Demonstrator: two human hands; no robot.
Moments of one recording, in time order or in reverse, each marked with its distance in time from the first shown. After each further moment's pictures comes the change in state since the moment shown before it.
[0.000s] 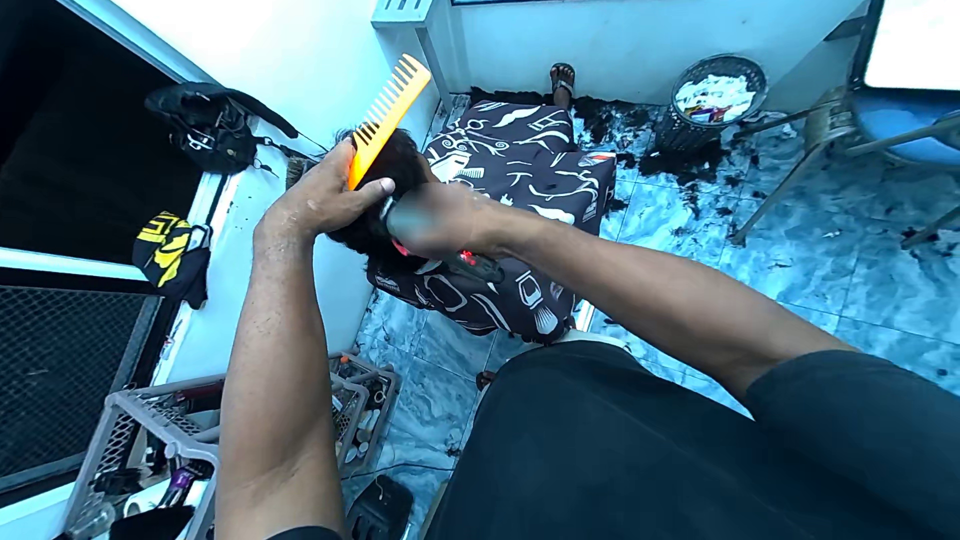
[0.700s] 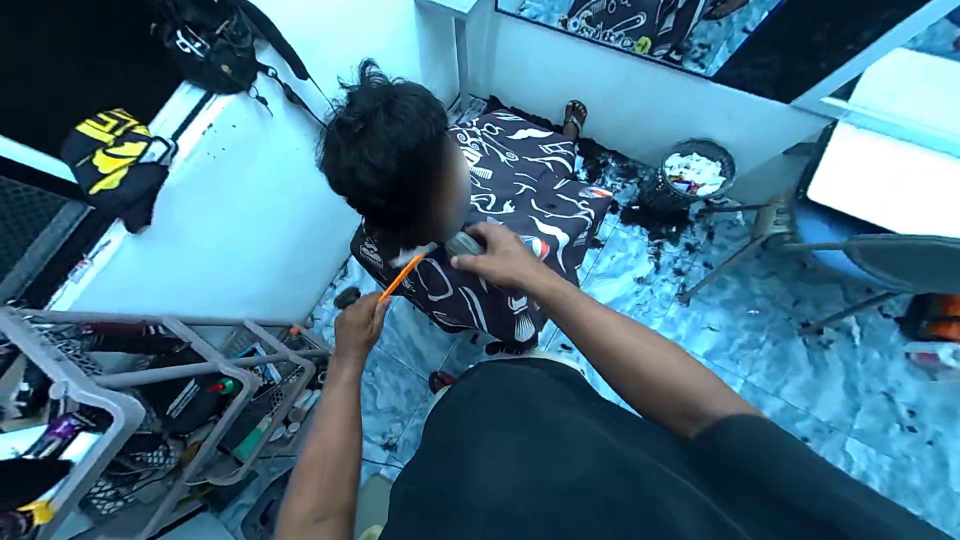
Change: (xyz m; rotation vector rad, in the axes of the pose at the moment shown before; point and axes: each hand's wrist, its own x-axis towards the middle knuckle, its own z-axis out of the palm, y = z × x) left_hand -0.167 -0.093 0.285 0.030 0.540 -0.123; right_hand -0.021 0.086 0.011 -0.403 0.164 0.163
